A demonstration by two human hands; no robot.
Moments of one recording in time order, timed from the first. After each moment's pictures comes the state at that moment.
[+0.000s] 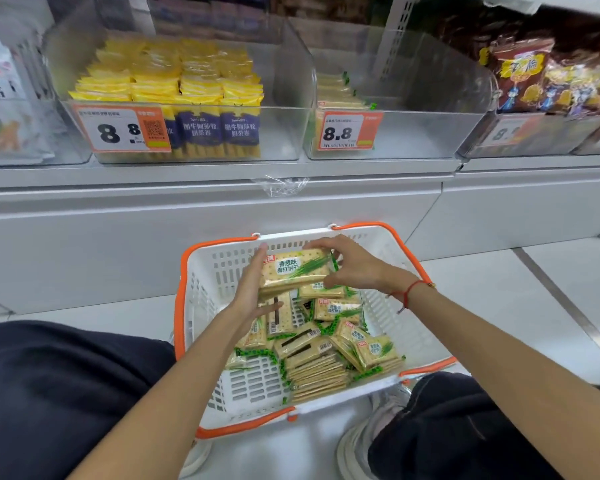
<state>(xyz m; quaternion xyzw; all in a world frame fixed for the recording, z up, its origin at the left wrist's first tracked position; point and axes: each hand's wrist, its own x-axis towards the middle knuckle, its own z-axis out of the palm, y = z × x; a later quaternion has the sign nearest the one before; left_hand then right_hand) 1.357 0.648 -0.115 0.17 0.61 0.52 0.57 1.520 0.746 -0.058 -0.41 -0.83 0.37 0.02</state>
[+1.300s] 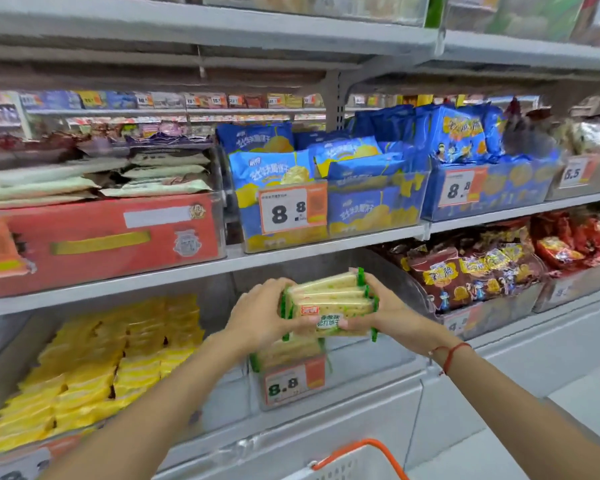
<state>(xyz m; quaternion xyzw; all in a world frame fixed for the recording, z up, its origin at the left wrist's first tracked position) 1.359 0.881 0.157 0.71 0.67 0.21 0.09 1.577 0.946 0.131 -0.37 -0.66 0.56 0.34</state>
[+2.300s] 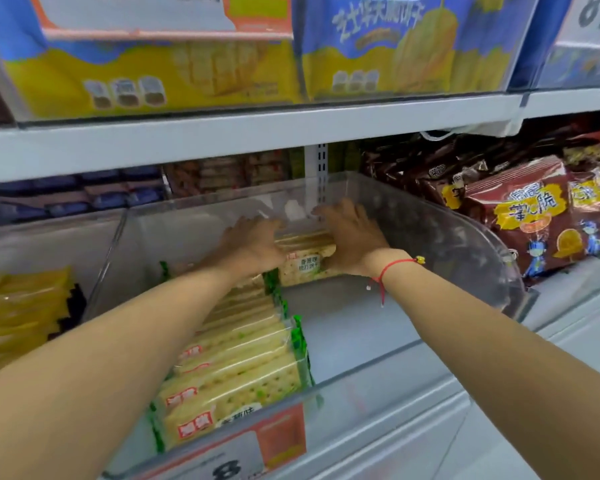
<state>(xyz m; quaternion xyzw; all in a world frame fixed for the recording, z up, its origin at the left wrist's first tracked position) 1.354 1.120 0.057 0.70 0.71 0.10 0.02 1.522 1.157 0.041 -0.53 -0.83 0.02 0.15</state>
